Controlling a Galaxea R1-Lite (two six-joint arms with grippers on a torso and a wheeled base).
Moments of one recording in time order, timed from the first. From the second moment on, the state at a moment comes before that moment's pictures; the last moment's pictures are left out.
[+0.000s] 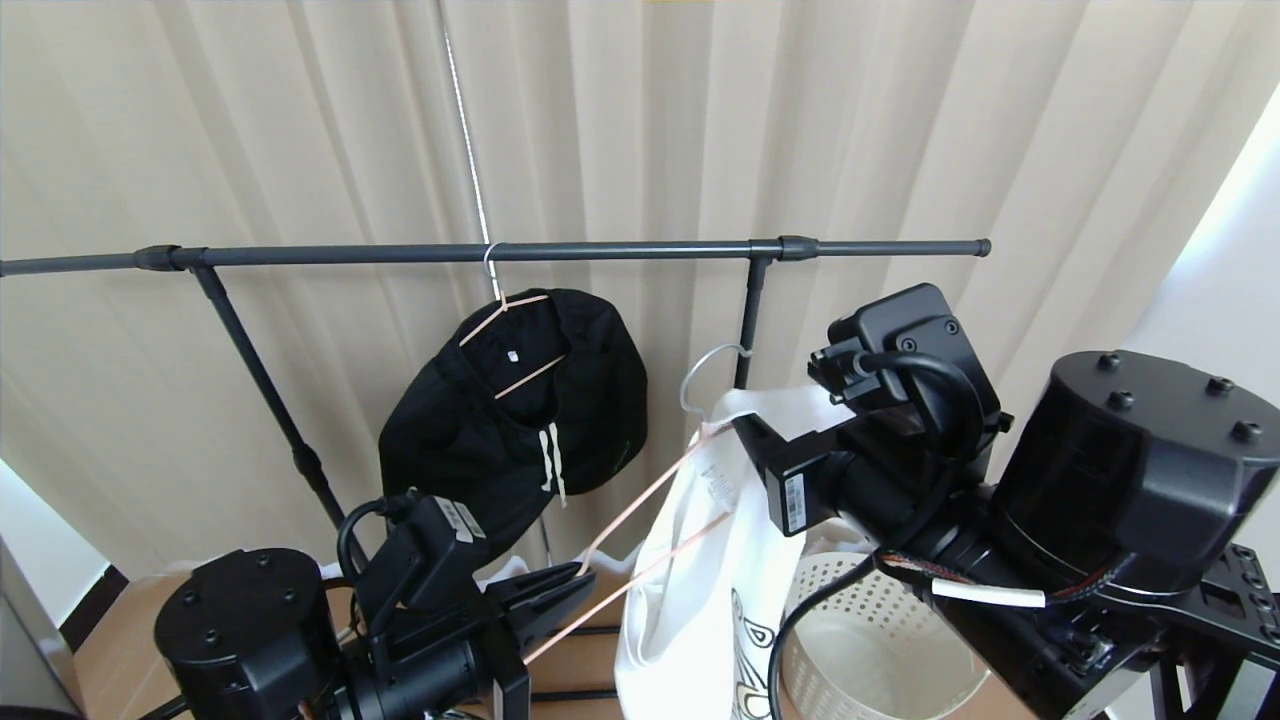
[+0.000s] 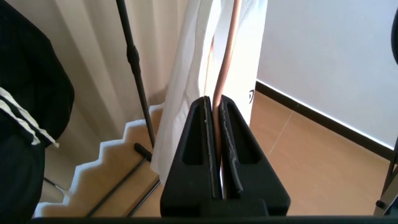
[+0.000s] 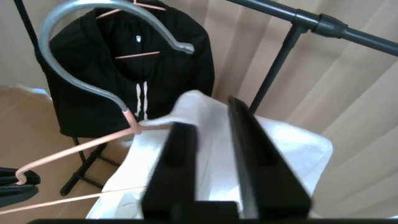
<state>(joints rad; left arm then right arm) -0.65 1.85 -0.12 -1.57 -0.23 0.05 0.93 1.67 -0.71 -0.91 -0.60 -0.14</state>
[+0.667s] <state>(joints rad) -0.64 1.86 -0.12 -1.57 -0.23 0.05 0.91 1.68 -0.71 -0.91 -0.60 -0.14</state>
